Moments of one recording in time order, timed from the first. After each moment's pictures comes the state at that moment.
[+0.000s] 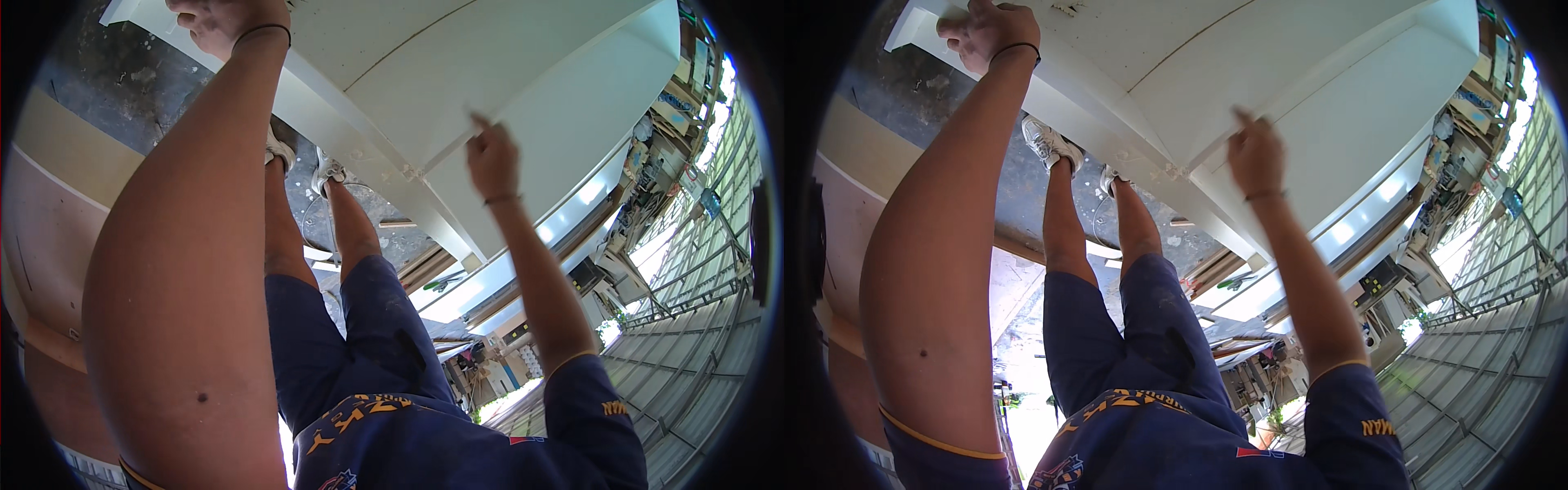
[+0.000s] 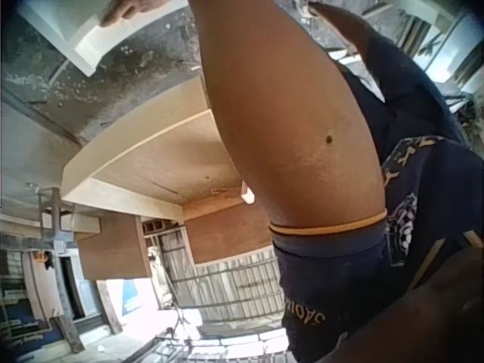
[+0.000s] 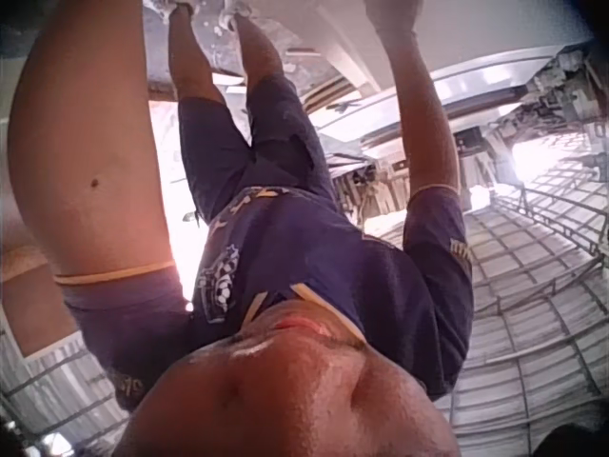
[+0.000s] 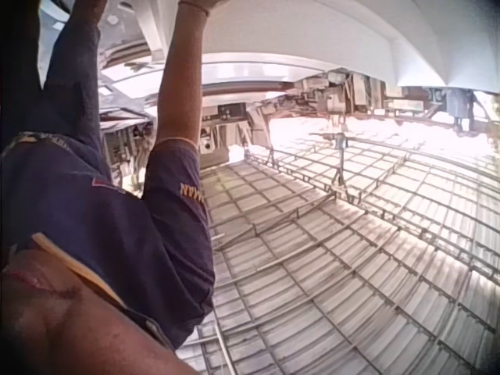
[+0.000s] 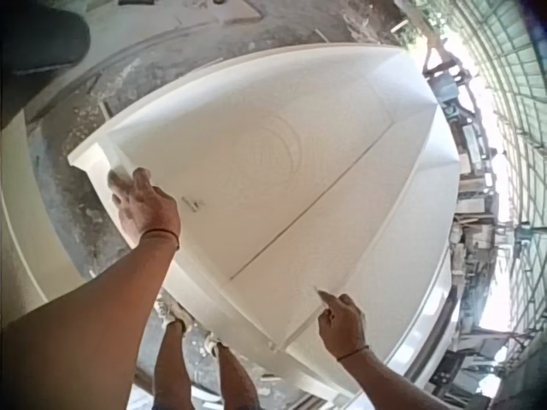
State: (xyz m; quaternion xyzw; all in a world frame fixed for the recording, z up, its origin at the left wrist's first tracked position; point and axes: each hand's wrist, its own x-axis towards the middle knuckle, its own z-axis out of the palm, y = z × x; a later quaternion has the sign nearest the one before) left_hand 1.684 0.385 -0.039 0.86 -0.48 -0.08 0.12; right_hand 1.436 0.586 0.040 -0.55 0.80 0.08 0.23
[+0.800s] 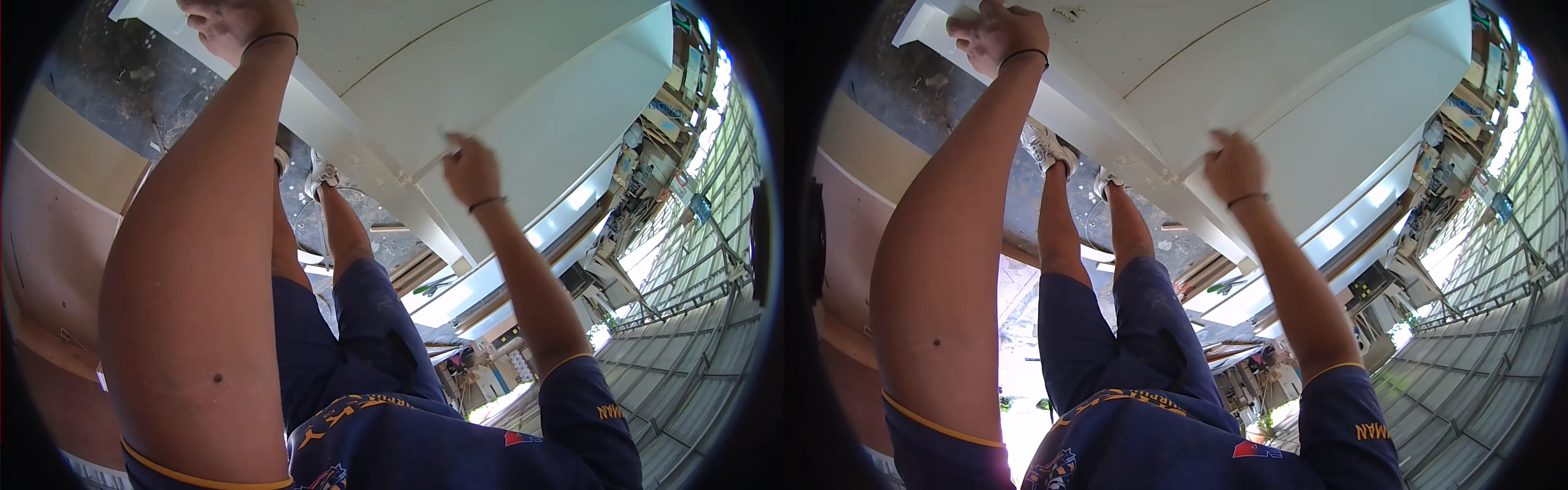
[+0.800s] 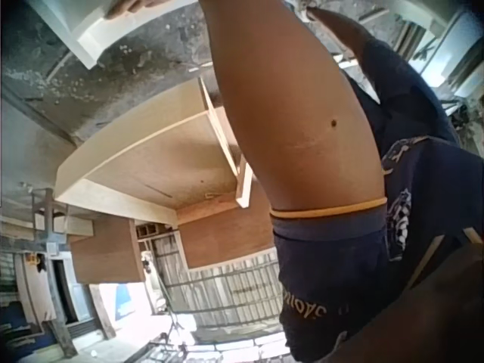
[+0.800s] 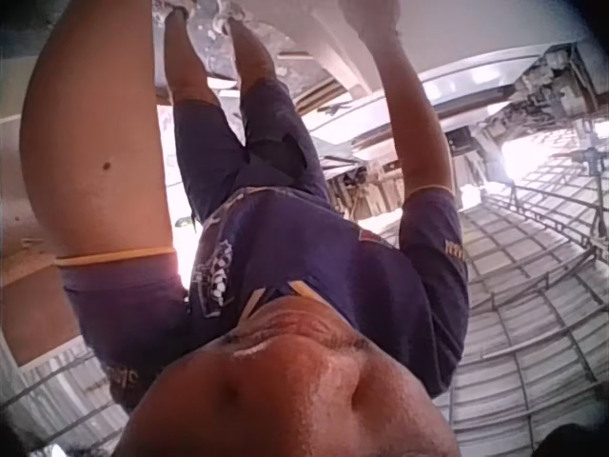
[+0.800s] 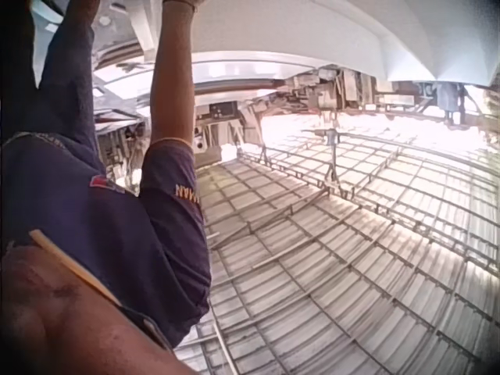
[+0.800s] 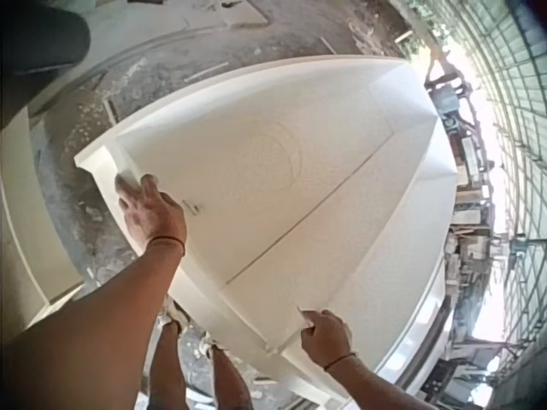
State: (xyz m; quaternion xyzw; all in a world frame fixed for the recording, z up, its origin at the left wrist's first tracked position) left_hand 1.681 0.386 -0.040 0.85 -0.49 -0.05 0.17; right_hand 1.456 0.582 0.047 -0.53 0.78 0.18 0.28
